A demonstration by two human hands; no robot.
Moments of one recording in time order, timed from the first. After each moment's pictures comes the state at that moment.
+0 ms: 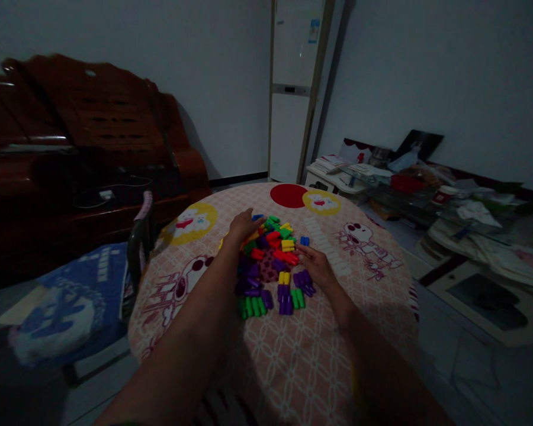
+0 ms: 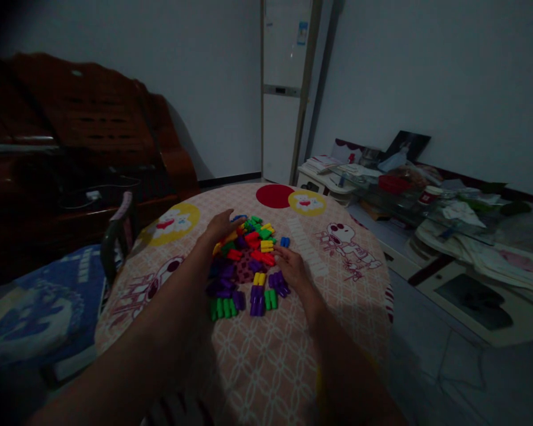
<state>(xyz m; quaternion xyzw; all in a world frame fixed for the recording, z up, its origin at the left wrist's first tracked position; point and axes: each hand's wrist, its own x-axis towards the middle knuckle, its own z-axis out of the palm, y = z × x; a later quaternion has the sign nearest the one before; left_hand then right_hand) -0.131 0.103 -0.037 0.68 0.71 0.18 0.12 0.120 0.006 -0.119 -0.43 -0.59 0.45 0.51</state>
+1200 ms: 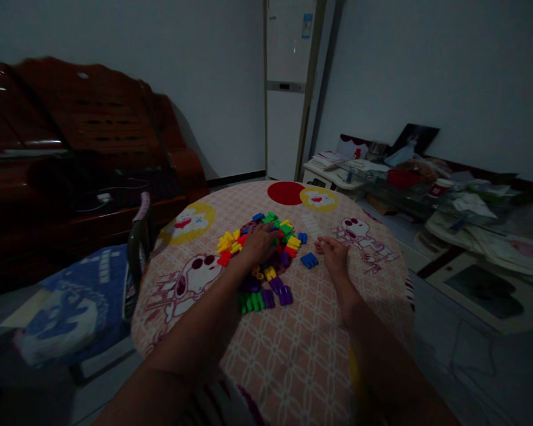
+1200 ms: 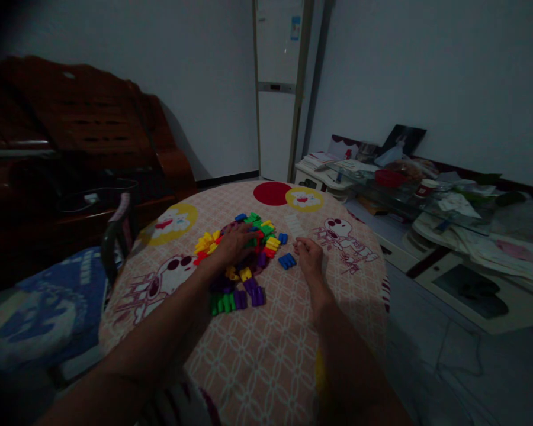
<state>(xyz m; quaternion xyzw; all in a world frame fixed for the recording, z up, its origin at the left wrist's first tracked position) -0.087 0.018 -0.038 0.85 0.52 0.14 -0.01 0.154 0.014 -0.104 -0.54 -0.47 0.32 0.62</state>
